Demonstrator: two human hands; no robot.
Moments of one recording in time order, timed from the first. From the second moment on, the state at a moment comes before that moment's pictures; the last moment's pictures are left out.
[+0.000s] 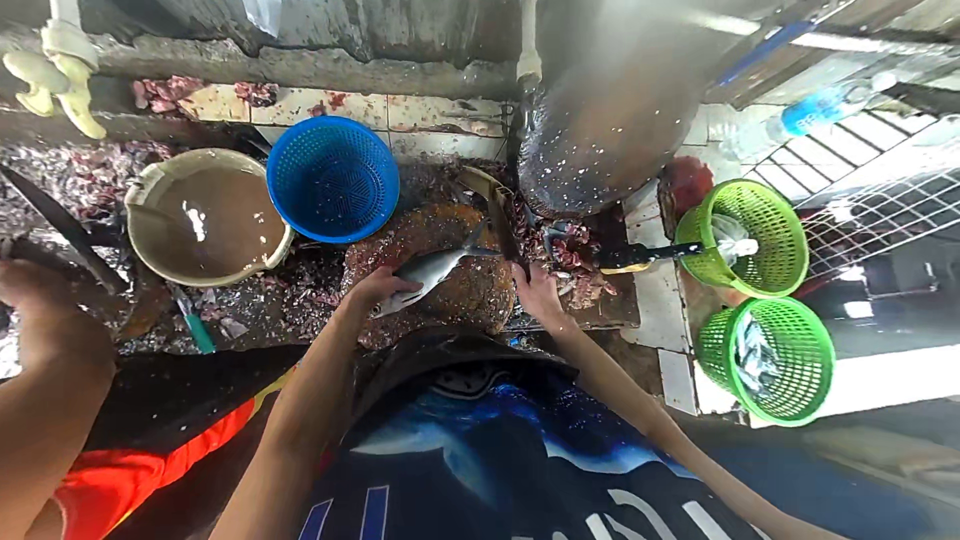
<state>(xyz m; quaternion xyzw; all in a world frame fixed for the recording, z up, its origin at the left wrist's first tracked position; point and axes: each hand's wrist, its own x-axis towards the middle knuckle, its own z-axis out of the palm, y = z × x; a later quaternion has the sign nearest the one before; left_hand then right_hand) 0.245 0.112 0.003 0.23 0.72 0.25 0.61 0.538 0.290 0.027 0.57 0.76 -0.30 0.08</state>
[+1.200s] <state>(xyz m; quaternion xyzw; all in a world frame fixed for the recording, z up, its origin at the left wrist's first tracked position) 0.314 0.195 -0.033 0.21 0.85 0.25 0.41 0.474 0.239 0.024 0.54 0.76 -0.35 0.08</state>
